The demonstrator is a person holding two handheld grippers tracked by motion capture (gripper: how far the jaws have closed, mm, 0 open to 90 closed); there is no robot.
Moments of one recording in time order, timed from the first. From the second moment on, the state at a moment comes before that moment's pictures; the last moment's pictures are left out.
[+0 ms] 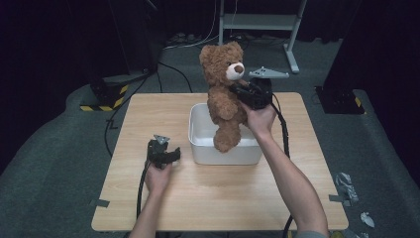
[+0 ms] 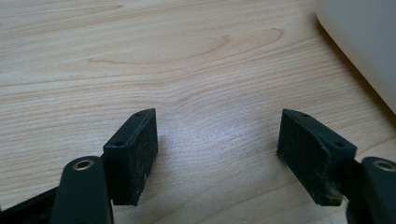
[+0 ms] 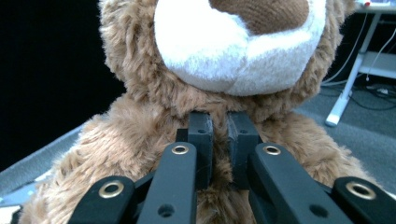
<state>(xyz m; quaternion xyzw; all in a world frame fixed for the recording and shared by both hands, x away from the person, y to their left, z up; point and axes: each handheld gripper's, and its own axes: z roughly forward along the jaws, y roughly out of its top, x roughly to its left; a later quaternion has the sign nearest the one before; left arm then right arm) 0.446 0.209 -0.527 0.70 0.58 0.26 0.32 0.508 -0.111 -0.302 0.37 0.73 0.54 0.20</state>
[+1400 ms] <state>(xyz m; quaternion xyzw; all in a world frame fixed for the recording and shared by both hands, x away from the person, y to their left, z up) 0.446 0.209 -0.527 0.70 0.58 0.26 0.32 0.501 -0.125 -0.349 0.38 0.78 0.47 0.16</state>
